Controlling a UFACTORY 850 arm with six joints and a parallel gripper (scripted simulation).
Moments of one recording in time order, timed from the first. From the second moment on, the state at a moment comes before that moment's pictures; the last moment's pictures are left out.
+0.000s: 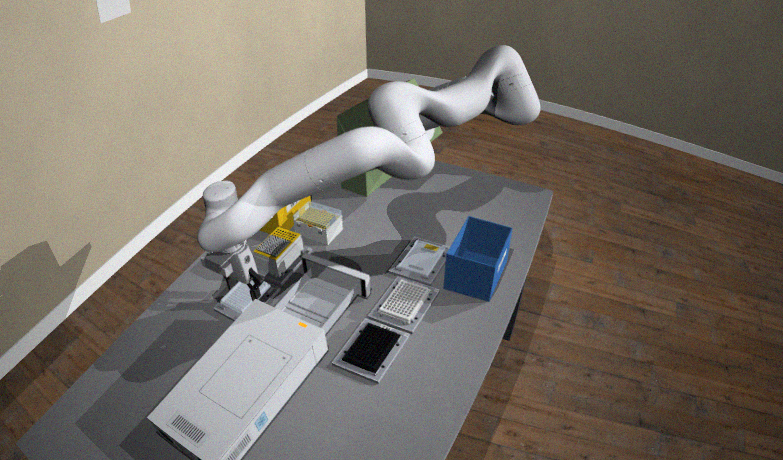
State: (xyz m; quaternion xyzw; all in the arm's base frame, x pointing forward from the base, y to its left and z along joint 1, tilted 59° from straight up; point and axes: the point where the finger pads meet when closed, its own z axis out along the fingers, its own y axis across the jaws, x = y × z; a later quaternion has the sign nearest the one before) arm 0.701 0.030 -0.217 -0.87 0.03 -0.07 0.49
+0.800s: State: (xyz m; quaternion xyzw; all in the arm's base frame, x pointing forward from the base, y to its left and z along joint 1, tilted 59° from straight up) arm 0.699 0.021 -0.211 -0.87 0.03 -0.07 0.49
